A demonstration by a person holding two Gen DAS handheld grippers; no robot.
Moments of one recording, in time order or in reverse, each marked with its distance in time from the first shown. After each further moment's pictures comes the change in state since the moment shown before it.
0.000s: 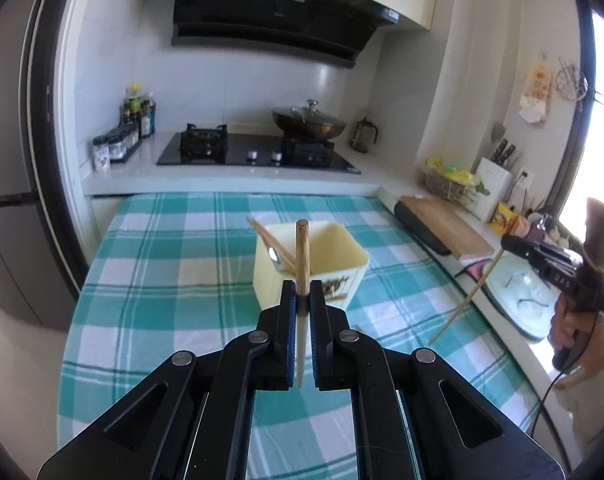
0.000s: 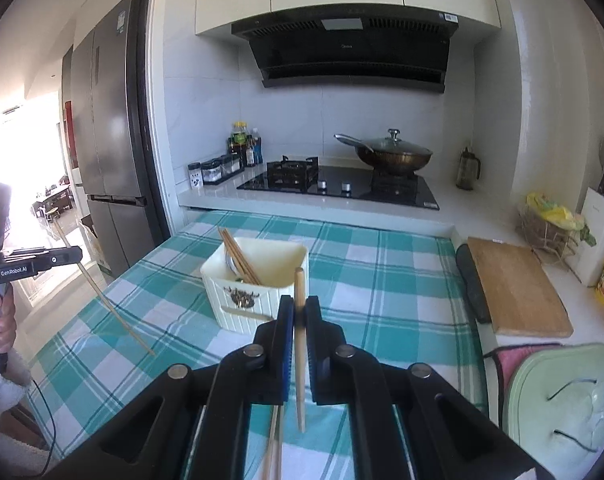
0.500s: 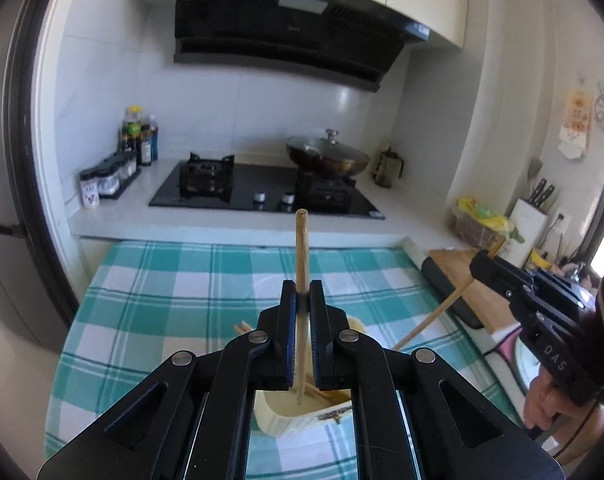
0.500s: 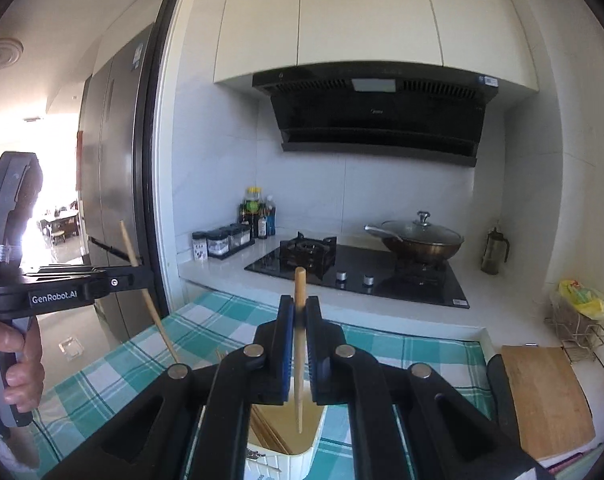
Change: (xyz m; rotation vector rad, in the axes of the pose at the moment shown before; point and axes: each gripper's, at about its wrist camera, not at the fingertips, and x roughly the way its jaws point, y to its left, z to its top) left arm 0.126 -0.007 0.087 -0.037 -0.028 0.080; right arm 0.107 0.032 0.101 -0.082 -0.195 0.030
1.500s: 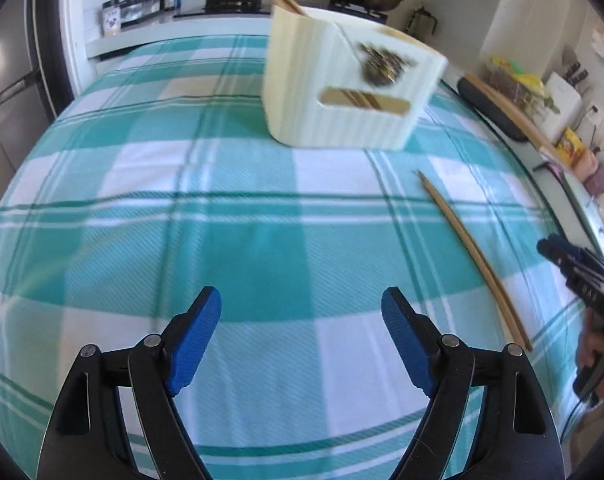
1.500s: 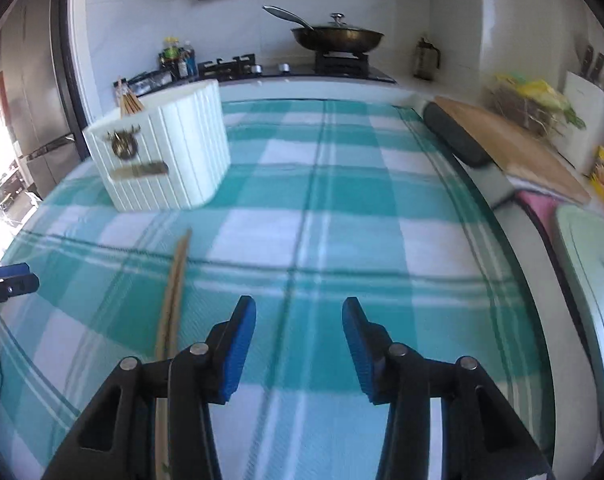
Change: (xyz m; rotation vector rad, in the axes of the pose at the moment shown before) left arm 0.007 -0.011 -0.270 -0.040 0.399 0.085; right arm -0.062 -0.063 -0.276 0.191 0.501 -0.206
